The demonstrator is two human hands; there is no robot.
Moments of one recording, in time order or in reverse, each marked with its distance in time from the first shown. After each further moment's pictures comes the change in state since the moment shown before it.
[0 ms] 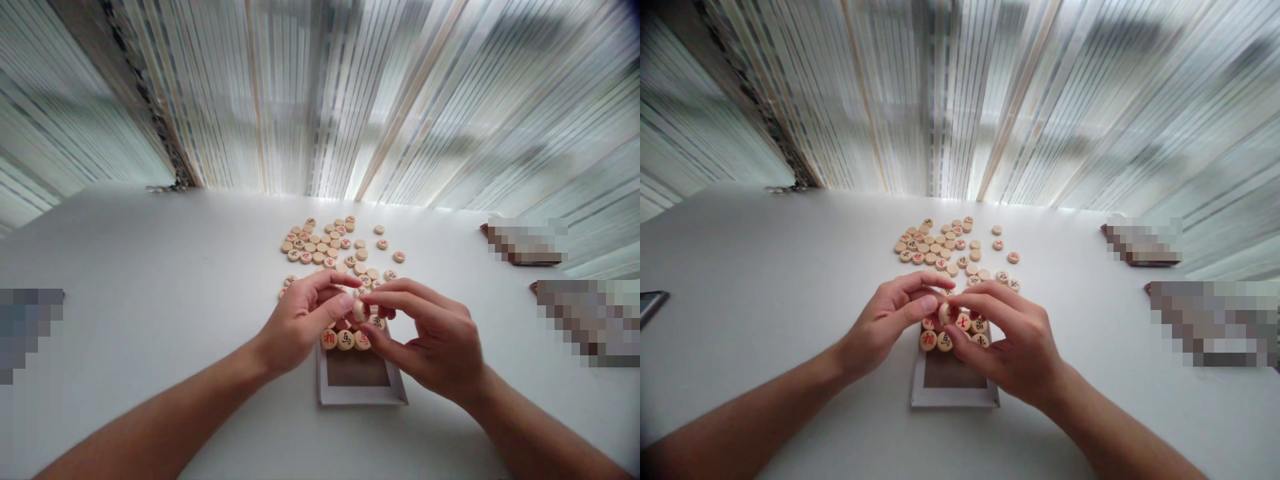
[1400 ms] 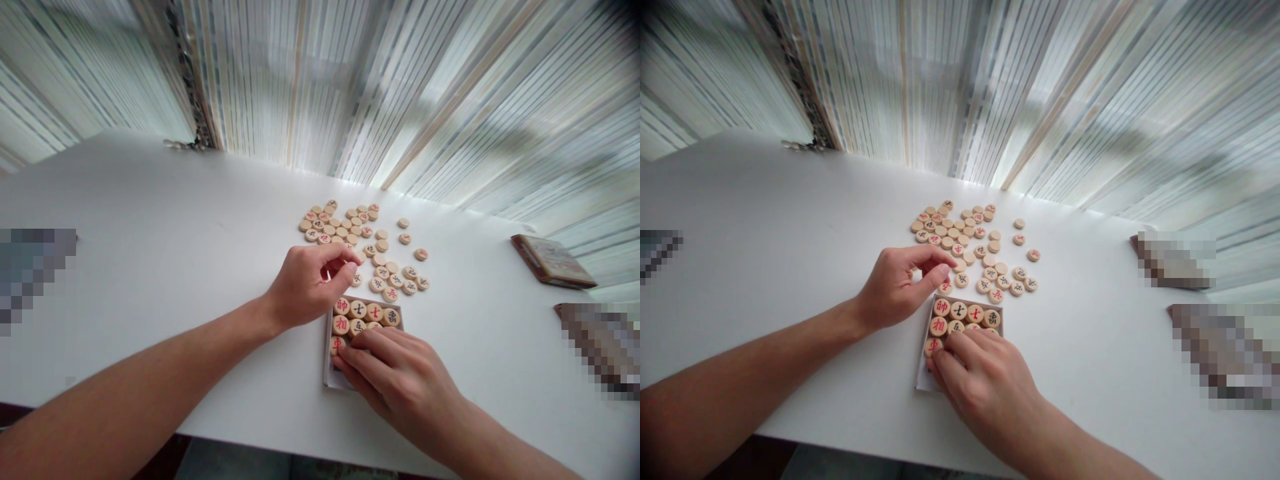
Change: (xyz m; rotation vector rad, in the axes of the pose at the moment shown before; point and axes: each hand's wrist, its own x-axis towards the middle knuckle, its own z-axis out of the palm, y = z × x) left_hand 0.011 -0.014 -0.017 0.658 0.260 0.354; right_hand -0.039 -0.017 0.033 -0.319 -0.422 -0.188
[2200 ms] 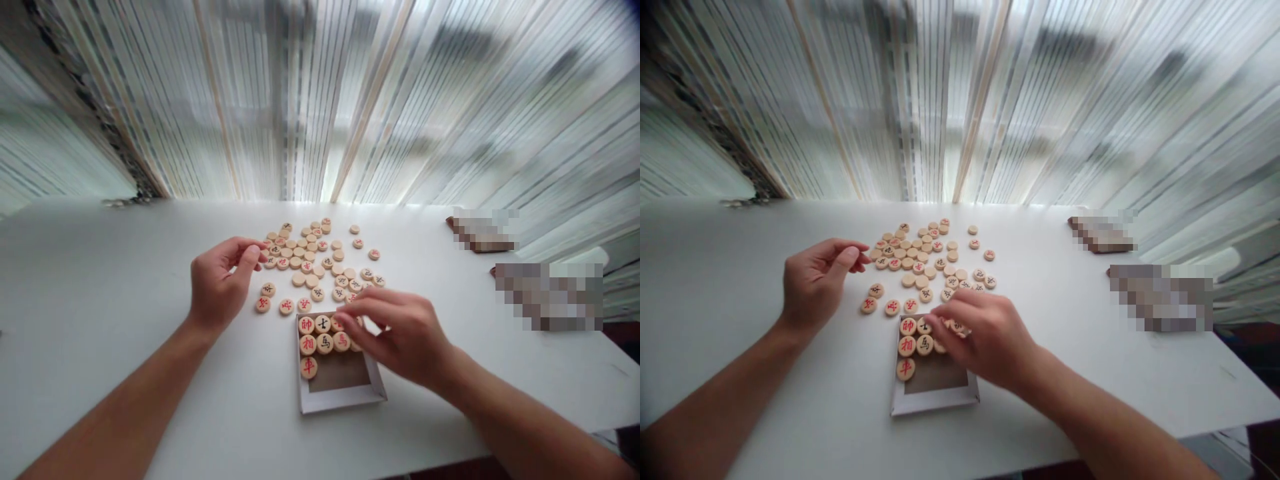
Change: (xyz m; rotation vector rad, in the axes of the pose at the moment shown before) left_hand 0.030 -0.032 -0.042 0.132 0.253 -0.139; right_hand 0.013 0.040 -0.036 0.175 0.311 0.178
